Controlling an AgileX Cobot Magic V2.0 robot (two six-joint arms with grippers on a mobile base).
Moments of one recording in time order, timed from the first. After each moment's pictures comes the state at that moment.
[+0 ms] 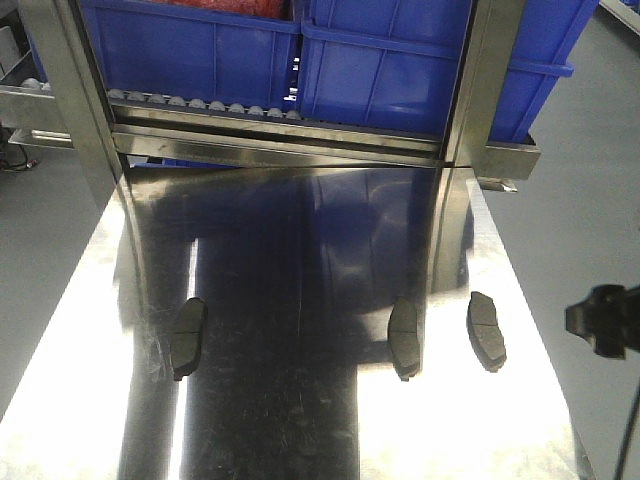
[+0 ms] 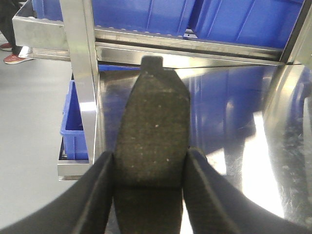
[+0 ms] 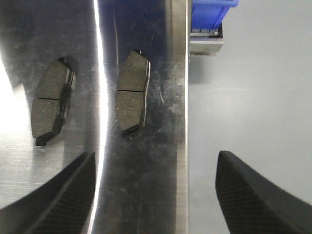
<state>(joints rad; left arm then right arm) -0.12 0.36 -0.46 -0.05 0.51 -0.06 0.01 1.07 -0.74 0.16 0.71 -0.11</state>
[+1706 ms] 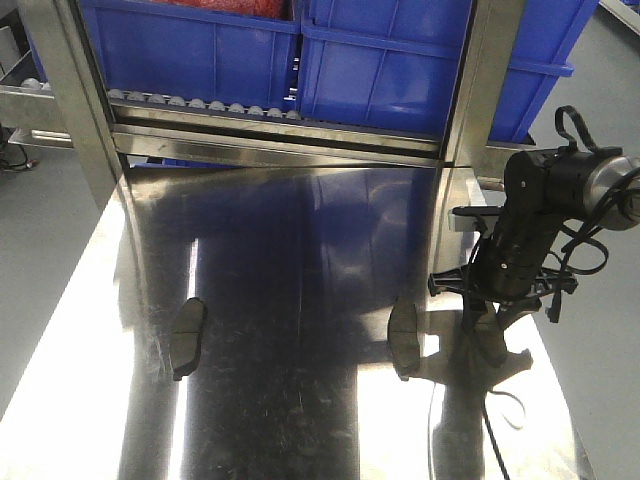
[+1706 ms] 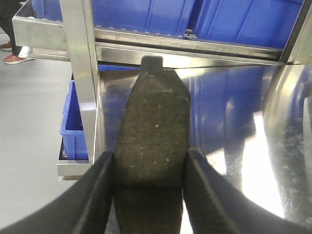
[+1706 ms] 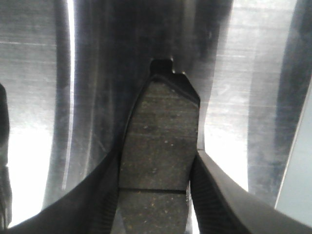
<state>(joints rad) -0.12 0.36 -0.46 -0.05 0.51 -0.06 0.17 2.00 -1.38 0.03 1.02 0.09</state>
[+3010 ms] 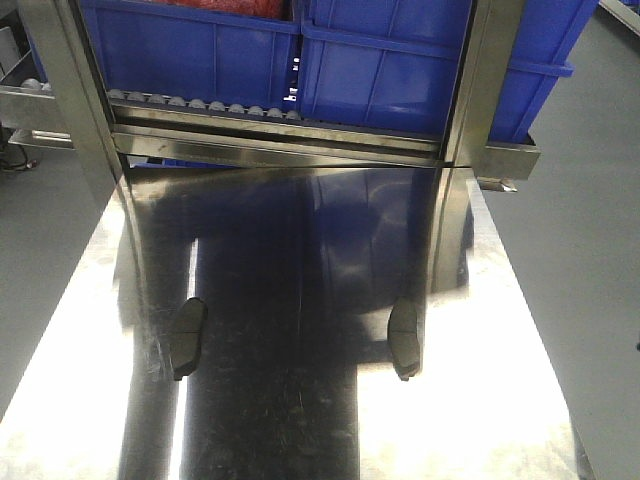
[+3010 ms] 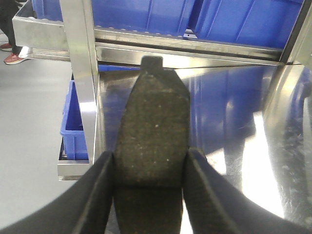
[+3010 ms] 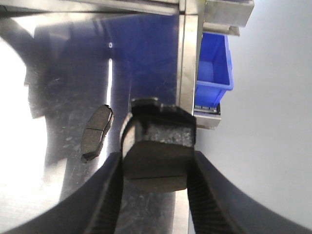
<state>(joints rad) -0.12 0.36 -0.46 -0.05 0.51 -0.06 0.17 0.55 -0.74 -0.02 0.86 0.07</state>
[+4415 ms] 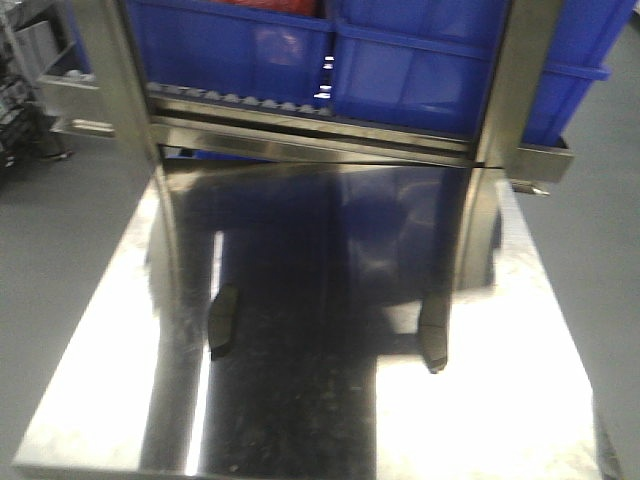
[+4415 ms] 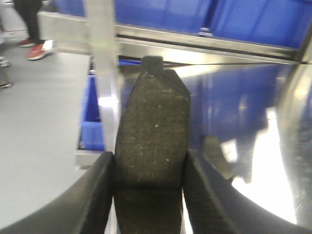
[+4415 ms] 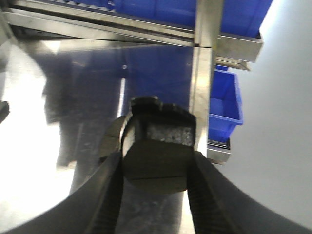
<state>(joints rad) -0.12 0.36 -0.46 -0.05 0.51 -0.06 0.17 0.32 -0.61 -0.02 0.82 0.03</state>
